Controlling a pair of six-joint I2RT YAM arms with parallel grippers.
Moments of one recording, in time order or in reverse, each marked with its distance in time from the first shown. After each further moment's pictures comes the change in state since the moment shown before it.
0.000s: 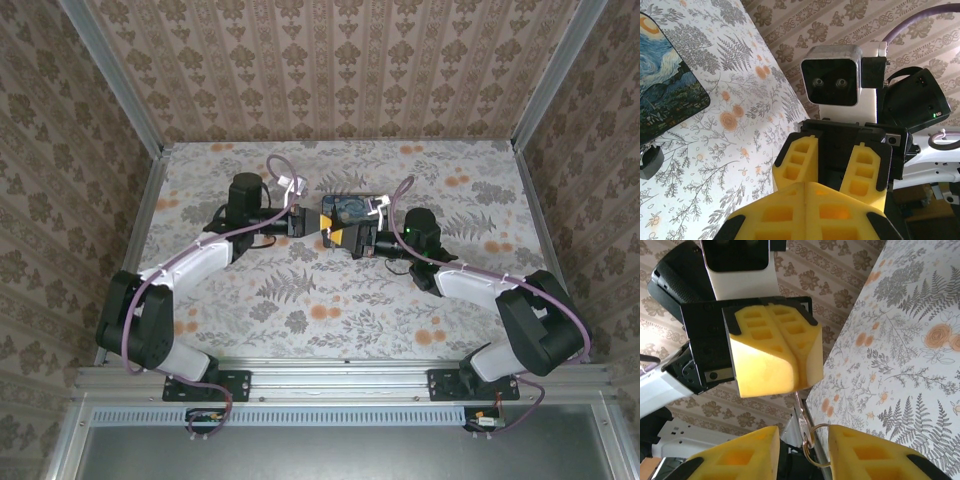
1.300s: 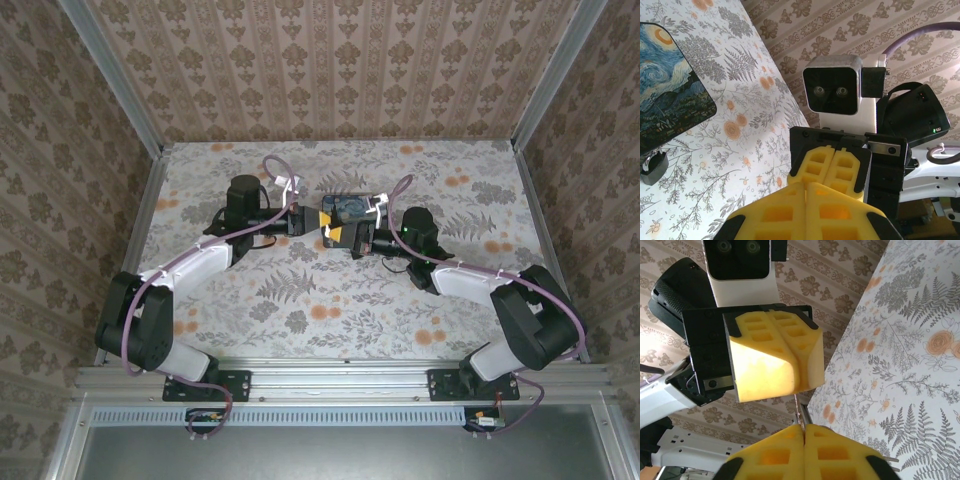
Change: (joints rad) left arm -0.002 -0.006 -0.031 0.095 -0.044 -0.076; right arm 0.011 0.036 0.015 0.050 0.016 0.032
